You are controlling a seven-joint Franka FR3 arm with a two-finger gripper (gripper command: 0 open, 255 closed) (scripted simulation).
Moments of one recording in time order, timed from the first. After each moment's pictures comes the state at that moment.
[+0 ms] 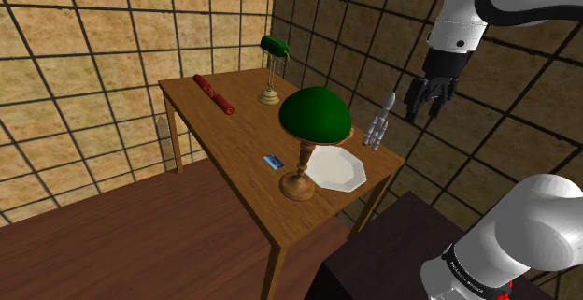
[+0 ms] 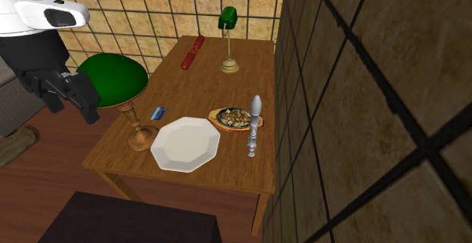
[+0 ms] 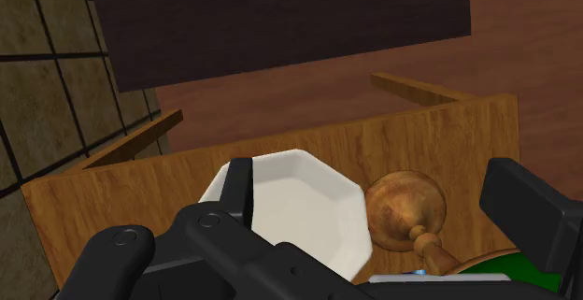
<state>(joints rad) -0.02 -0.78 0.03 -2.43 0.03 1.52 0.17</state>
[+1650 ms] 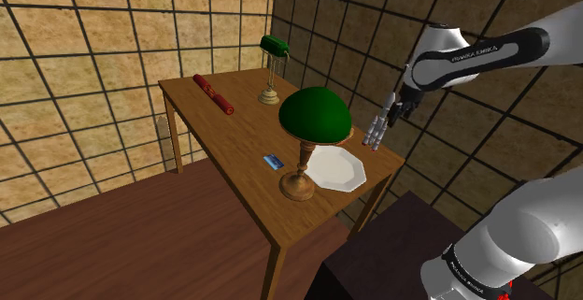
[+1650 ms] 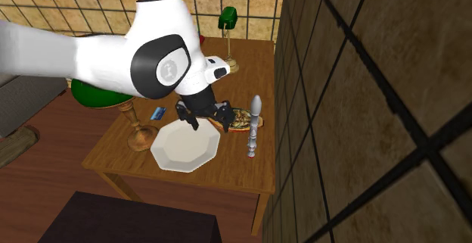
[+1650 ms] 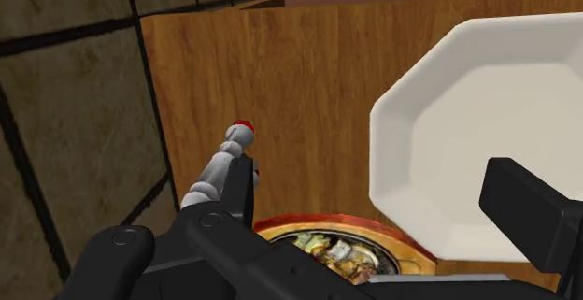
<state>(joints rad) -0.17 -0.30 -0.27 -2.49 -0.28 2.28 -0.20</state>
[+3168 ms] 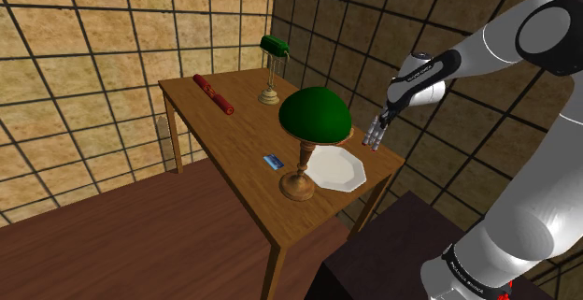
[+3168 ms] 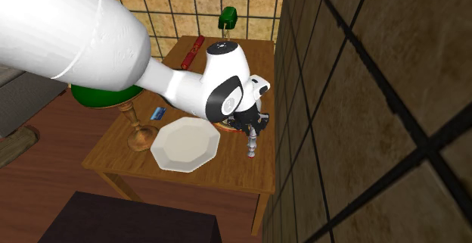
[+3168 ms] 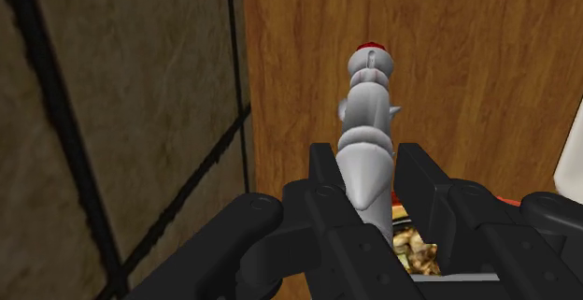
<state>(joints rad) -0.22 0.19 -0.36 -2.27 -0.16 2.68 -0.43</state>
